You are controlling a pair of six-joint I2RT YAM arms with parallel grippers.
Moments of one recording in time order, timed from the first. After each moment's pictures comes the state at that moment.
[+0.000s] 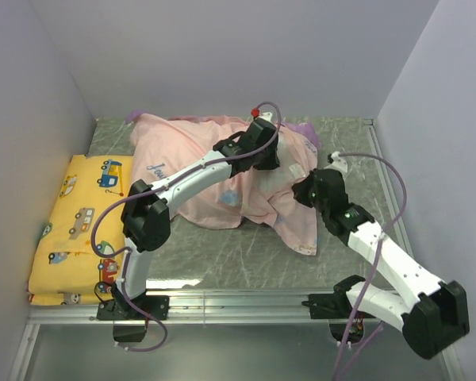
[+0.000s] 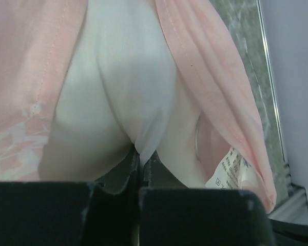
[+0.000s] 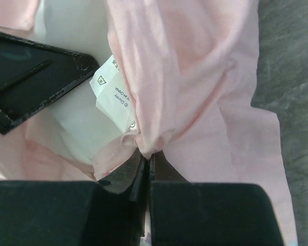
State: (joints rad) left arm -0.80 2.04 1.90 -0.47 -0.13 -0.67; right arm 0.44 1.05 0.75 -0.26 0.22 0.74
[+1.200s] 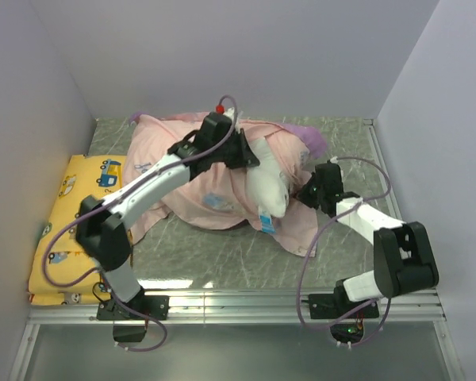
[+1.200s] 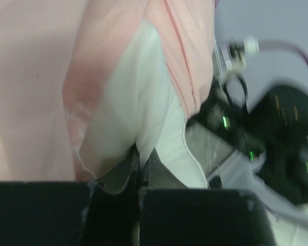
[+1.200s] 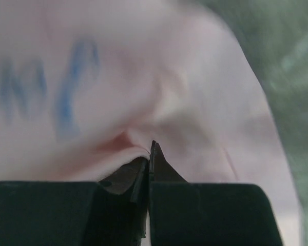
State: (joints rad) left arm -0.65 1.76 1.63 -0.41 0.20 -0.71; right arm 0.21 1.38 0.67 -0.07 -0.01 0.81
